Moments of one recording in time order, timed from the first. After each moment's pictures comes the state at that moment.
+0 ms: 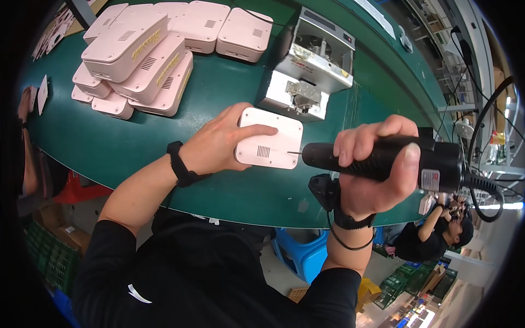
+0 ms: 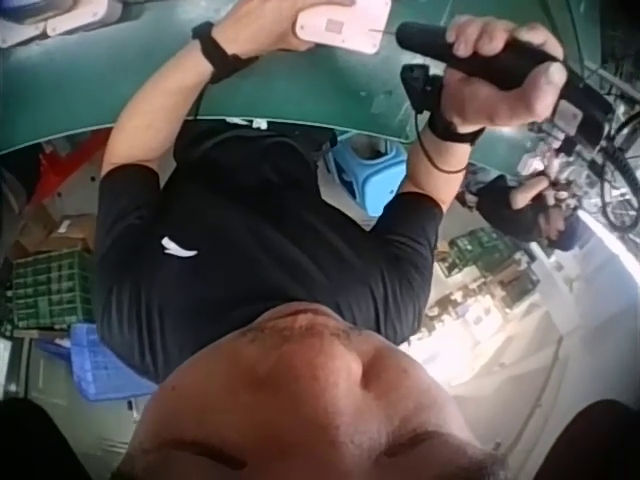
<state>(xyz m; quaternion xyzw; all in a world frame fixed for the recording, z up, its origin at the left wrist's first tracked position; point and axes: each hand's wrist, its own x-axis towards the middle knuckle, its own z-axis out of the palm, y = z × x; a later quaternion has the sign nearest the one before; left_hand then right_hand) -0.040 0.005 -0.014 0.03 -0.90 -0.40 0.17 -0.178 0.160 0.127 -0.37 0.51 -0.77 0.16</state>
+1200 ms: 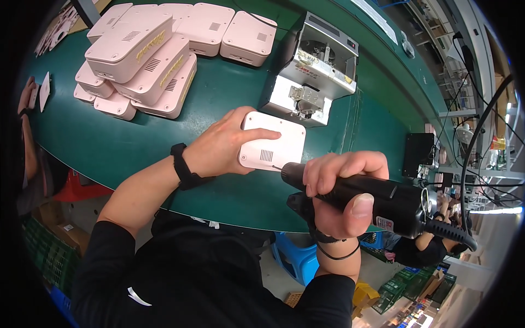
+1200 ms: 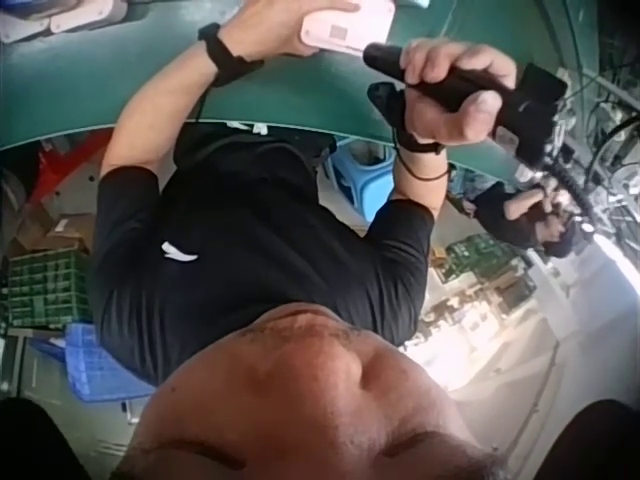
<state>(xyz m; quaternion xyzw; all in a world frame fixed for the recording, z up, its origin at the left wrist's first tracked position) -0.040 0.004 -0.020 0.05 -0.90 -0.41 0.15 -0.143 0.167 0.101 -0.39 0.52 -0.74 0.16</state>
